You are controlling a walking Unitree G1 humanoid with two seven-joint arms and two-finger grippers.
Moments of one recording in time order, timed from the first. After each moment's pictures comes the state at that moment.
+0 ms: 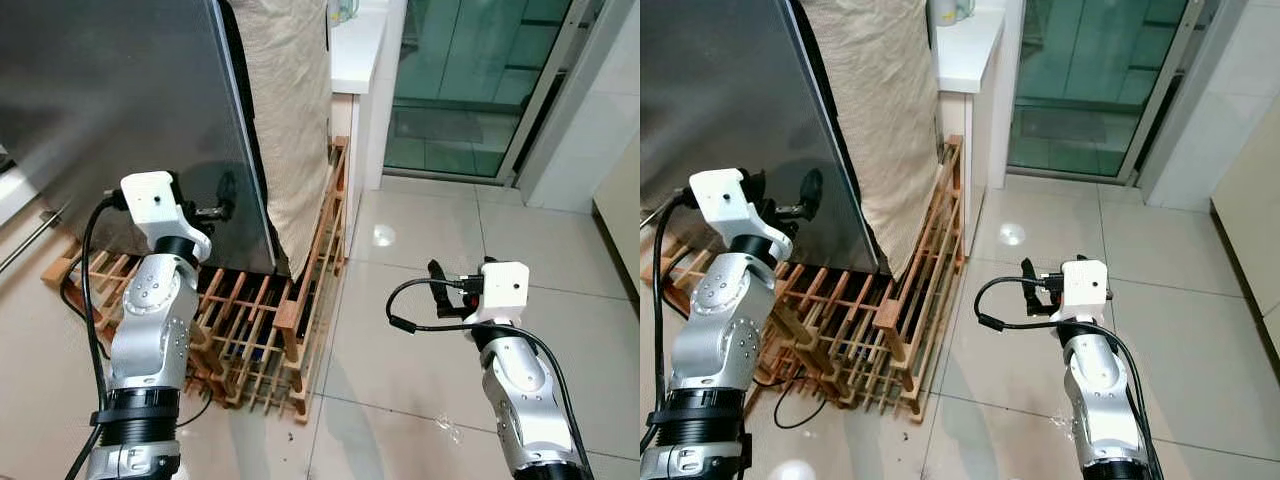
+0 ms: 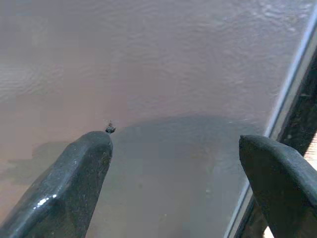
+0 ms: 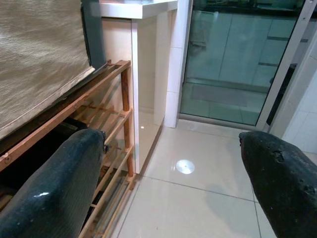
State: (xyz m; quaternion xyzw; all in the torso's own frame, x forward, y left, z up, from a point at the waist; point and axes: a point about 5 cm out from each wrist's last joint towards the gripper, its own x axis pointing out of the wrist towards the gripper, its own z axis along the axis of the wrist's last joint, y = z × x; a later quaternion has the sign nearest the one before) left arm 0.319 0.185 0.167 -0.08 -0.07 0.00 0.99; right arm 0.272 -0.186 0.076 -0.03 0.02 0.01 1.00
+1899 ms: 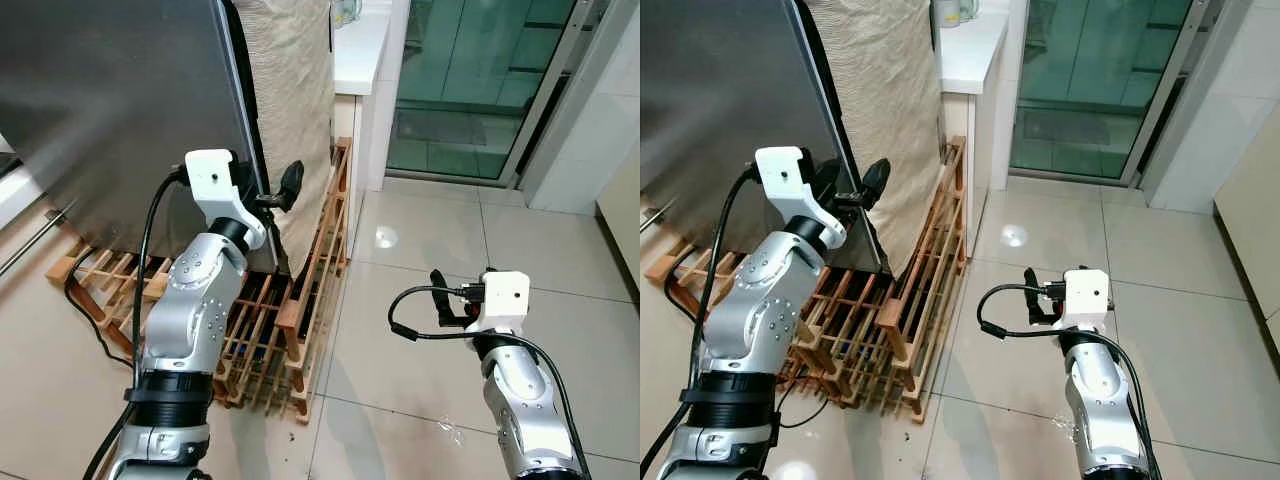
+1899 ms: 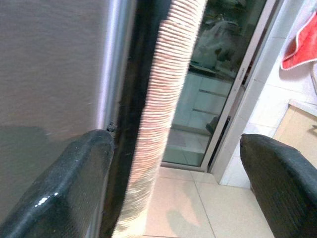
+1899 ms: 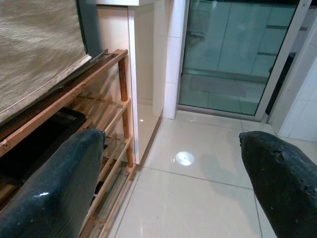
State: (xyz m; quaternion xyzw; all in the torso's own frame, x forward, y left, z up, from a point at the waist) left arm 0.328 0.121 0.190 -0.13 -0.06 -0.16 0.98; right arm 0.267 -0.188 0.067 -0.02 0.04 0.01 1.00
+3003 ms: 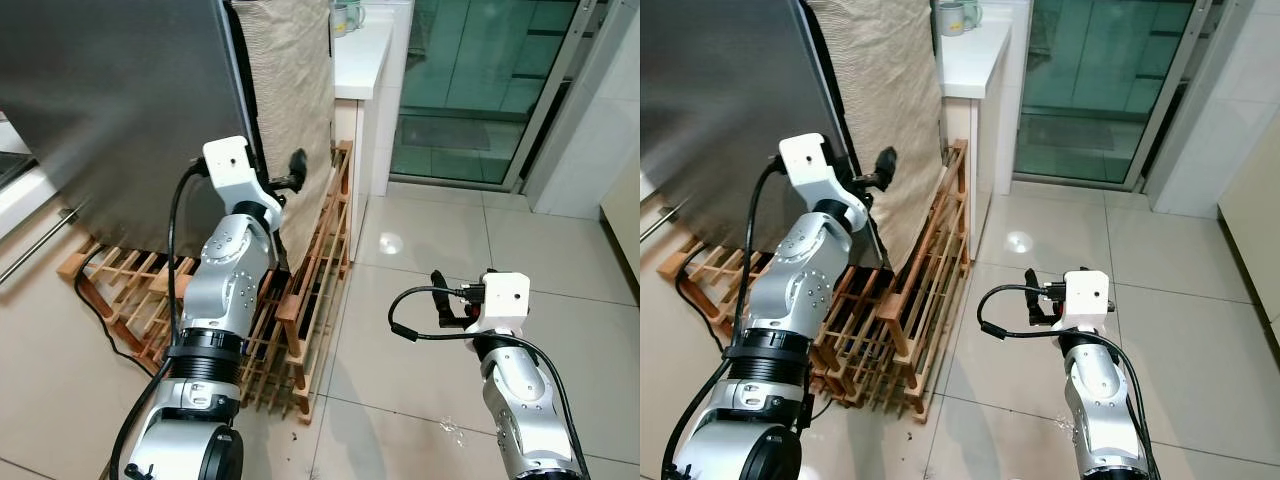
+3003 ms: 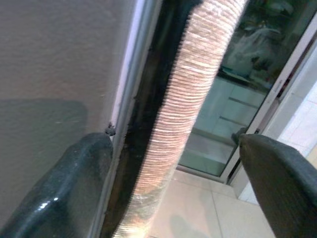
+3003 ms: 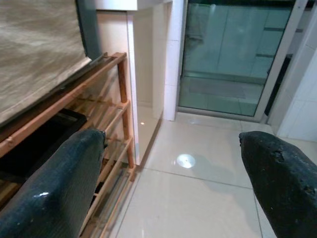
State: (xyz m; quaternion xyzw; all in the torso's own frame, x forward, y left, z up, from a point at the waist) left arm 0.360 0.112 0.183 -0.17 -0.03 -0.07 0.98; right arm 0.265 -0.190 0.065 -0.02 0.04 0.00 1.00
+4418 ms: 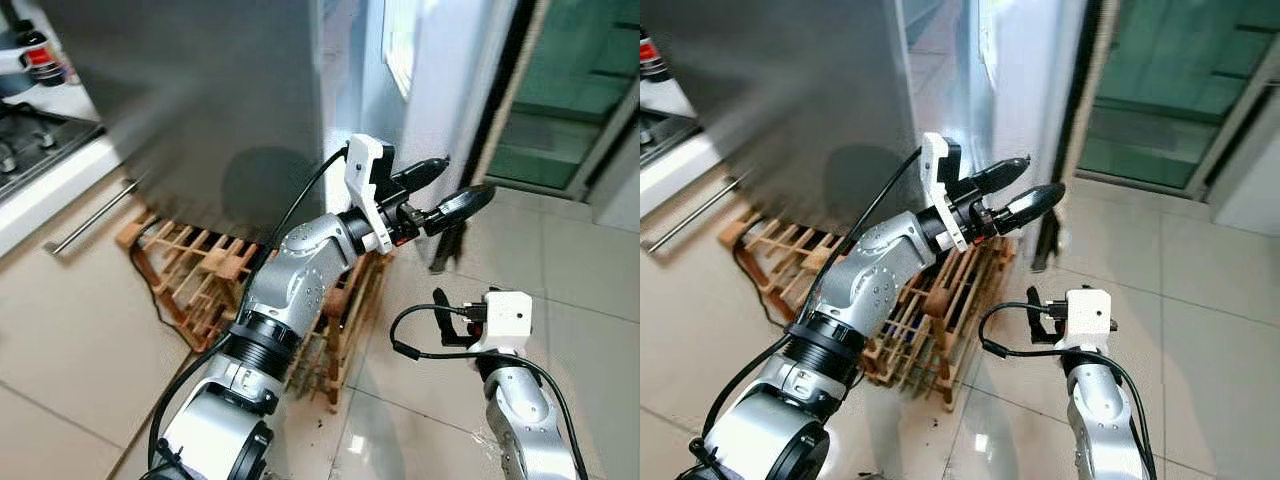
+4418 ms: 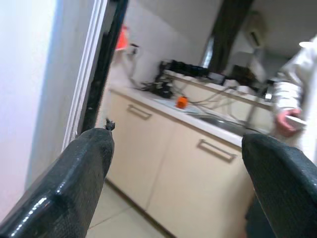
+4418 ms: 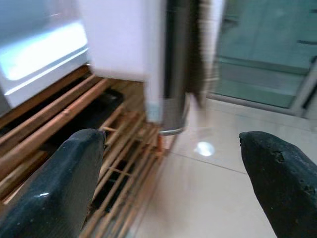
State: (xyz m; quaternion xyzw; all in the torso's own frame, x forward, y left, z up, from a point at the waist) left arm 0.321 -0.016 0.210 -0.21 -0.07 -0.58 0.79; right arm 0.247 -0.191 0.054 -0.02 0.06 -0.01 1.00
